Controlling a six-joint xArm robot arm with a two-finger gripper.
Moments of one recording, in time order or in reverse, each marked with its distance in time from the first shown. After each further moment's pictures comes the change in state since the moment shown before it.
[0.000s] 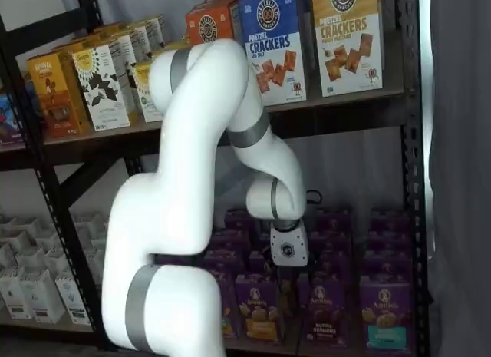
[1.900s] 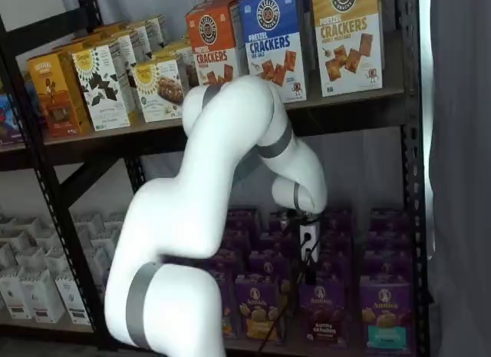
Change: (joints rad) arm -0.066 0.277 -0.432 0.121 0.187 -1.737
